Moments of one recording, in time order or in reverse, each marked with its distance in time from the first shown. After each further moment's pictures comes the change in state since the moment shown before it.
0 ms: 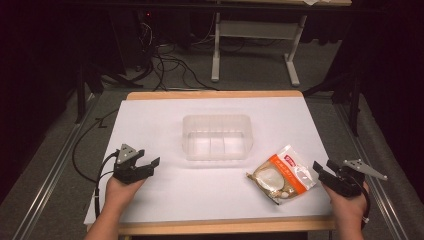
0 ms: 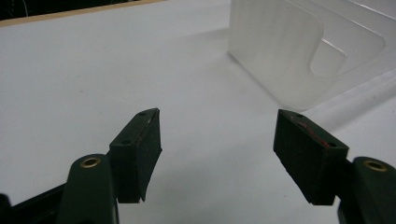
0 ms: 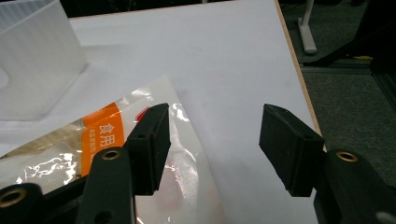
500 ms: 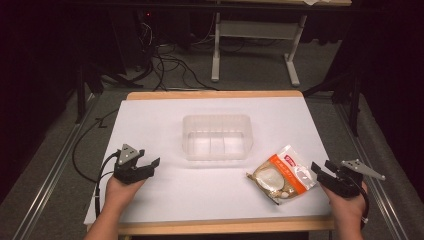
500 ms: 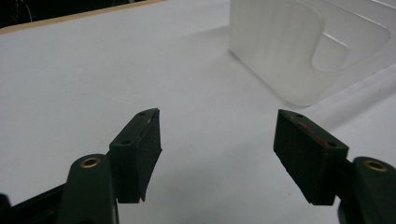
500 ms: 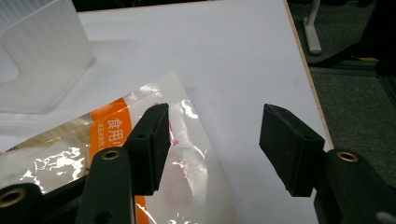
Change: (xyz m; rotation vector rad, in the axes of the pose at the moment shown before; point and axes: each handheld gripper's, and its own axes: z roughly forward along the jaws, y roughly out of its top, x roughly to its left) left arm 0.000 0.000 0.001 0.003 0.012 0.027; right arm 0.005 0.000 0.000 0.010 0.012 -0.020
